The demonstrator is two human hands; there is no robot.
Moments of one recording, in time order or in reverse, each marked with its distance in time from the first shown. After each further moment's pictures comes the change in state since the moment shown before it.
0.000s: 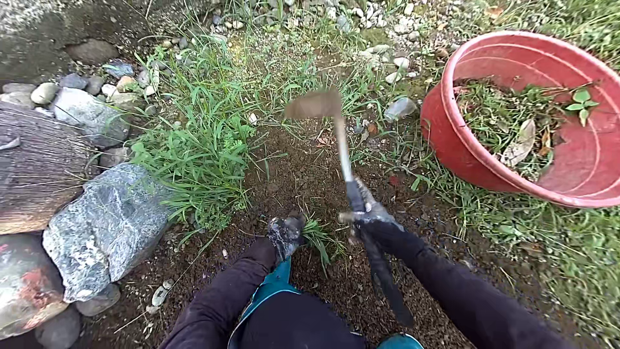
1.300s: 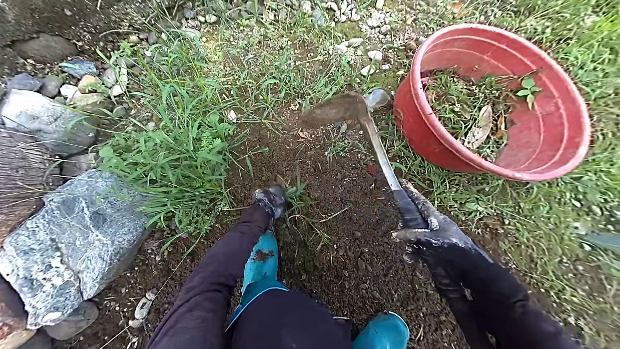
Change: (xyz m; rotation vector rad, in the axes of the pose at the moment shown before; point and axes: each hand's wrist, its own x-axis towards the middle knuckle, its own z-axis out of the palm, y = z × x) left_hand 0.066 0.002 -0.030 0.171 0.049 -0.147; right_hand -0.093 0.029 -0.080 0.024 0.227 -0.044
